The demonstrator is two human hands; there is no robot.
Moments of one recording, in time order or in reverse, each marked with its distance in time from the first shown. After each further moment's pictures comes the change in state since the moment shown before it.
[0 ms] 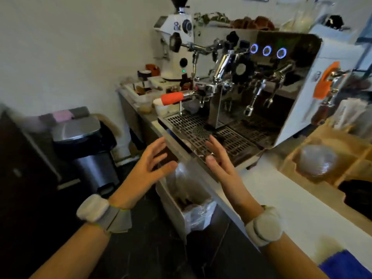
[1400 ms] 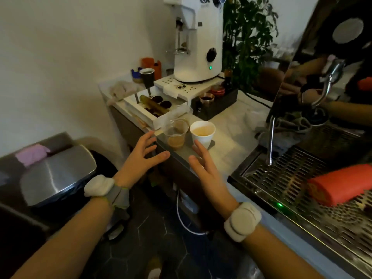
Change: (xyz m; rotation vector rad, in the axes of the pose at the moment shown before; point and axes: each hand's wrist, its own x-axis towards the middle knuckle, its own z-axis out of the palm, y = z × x) left_hand 0.402 -0.149 -0.325 0.063 -0.132 -0.129; right_hand 0.414 0.140 0.194 0.088 0.195 0.092
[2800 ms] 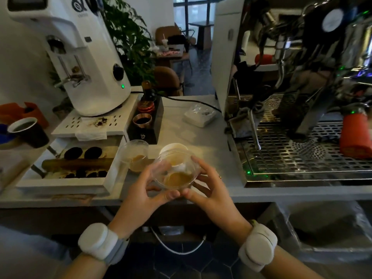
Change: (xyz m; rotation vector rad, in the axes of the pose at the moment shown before) left_hand 0.146 -0.013 -0.029 0.144 -0.733 0.421; right_hand 0.069 0.029 0.057 -0.299 0.702 -0.051
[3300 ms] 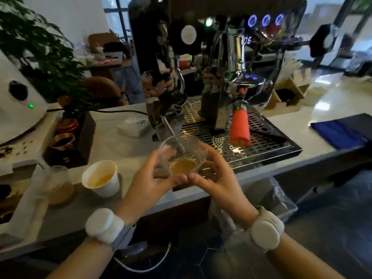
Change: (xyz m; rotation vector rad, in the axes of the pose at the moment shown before) left_hand 0.070 0.082 0.146 -0.152 -0.260 0.193; right_hand -0.056 -0.033 -0.153 -0.076 0.347 -0.026
